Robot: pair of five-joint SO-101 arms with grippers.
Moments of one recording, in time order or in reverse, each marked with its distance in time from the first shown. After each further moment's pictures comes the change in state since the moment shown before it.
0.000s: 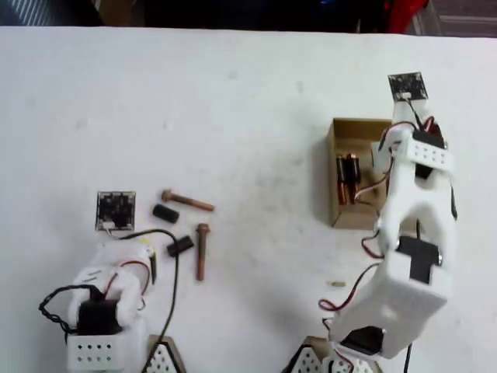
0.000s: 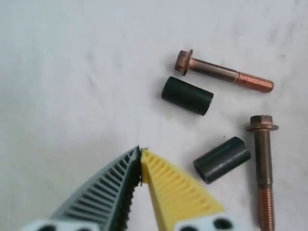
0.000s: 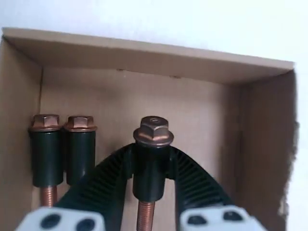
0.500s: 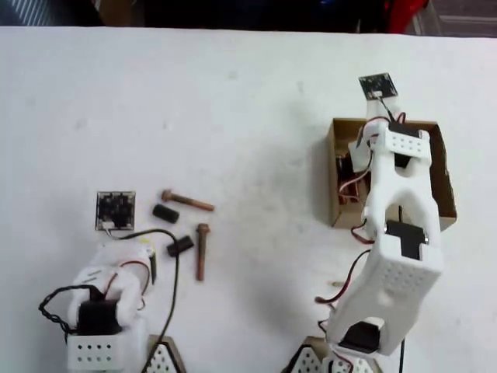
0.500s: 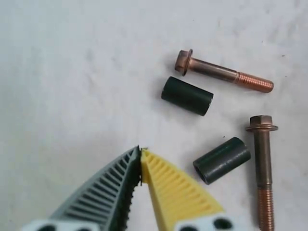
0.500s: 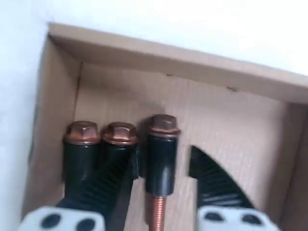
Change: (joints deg) left arm 0.0 -0.1 0.0 0.0 0.0; right arm -5.3 7.2 -5.0 1.9 0.0
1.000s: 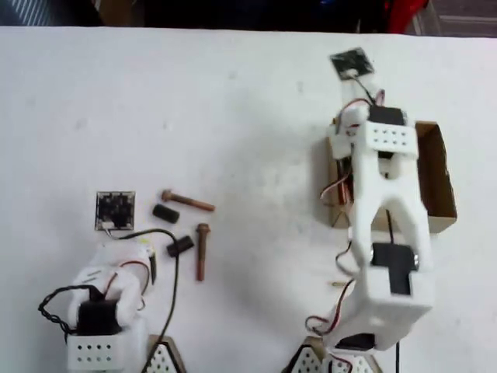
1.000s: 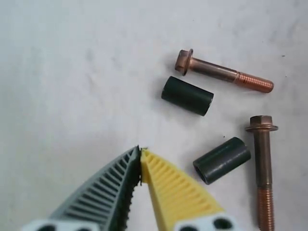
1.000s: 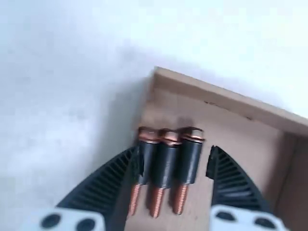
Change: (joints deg) left arm -0.1 0.0 0.0 0.0 0.0; right arm -9.8 -15.5 -0.6 11.8 -0.1
